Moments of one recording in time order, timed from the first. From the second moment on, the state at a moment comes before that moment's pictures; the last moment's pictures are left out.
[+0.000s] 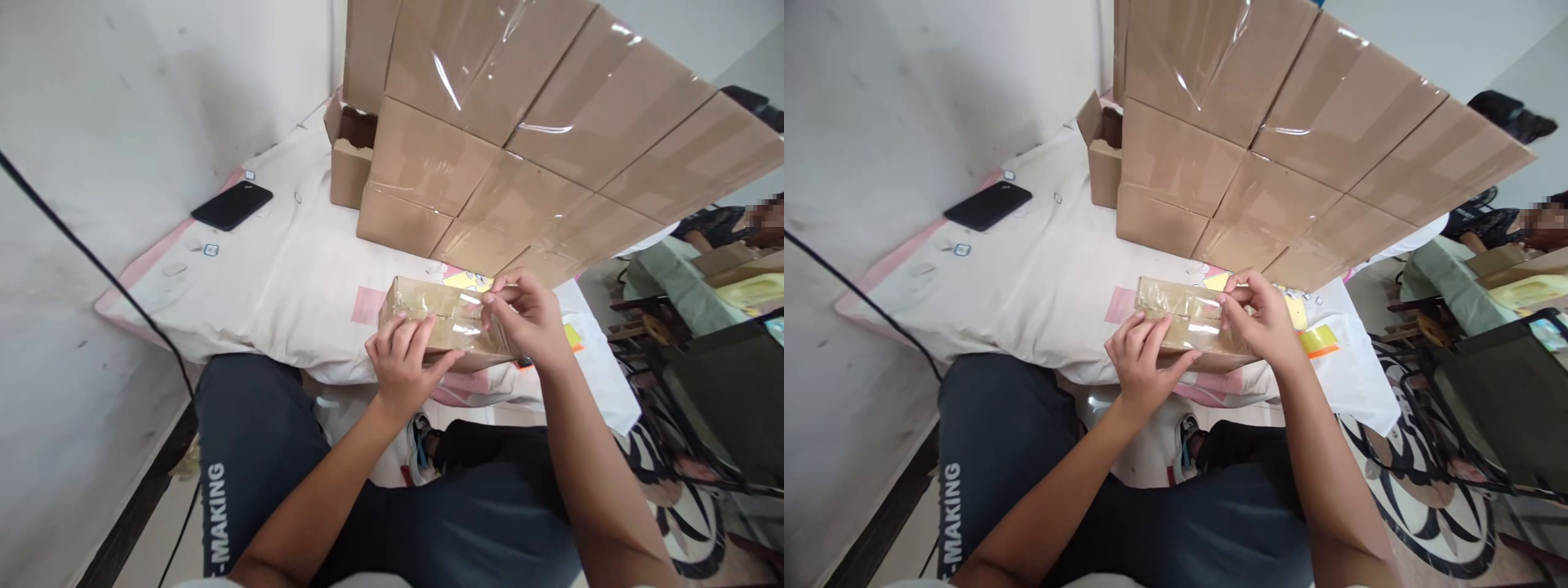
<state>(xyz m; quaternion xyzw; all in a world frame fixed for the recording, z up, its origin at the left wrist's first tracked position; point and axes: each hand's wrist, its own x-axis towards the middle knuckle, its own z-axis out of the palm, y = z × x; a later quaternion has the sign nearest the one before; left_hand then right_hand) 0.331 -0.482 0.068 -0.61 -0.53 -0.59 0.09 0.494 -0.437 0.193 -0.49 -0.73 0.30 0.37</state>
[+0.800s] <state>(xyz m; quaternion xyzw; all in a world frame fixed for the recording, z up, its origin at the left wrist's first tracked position) 0.330 -0.484 0.067 -0.64 -0.51 -0.57 0.07 0.497 -0.402 0.200 -0.47 -0.81 0.24 0.28</state>
